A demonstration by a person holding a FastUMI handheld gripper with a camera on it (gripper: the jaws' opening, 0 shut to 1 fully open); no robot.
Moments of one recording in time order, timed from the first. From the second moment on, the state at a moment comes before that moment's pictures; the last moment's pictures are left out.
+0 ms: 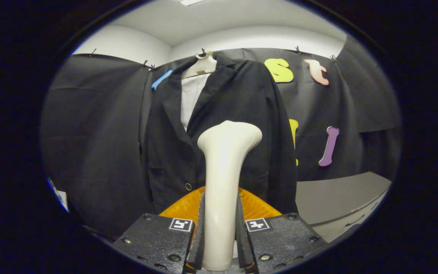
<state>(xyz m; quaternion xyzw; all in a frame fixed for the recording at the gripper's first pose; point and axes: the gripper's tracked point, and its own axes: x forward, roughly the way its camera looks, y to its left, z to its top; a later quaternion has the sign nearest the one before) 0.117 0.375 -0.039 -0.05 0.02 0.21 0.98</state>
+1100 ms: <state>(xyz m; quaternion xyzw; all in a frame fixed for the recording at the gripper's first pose) 0.105 0.336 -0.181 -0.07 0.17 0.18 0.97</state>
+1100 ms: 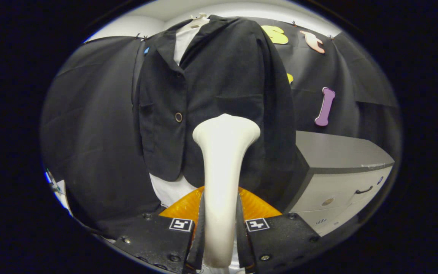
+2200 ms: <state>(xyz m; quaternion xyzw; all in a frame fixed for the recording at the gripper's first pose) 0.087 0.323 -0.238 -0.13 0.20 0.17 0.96</state>
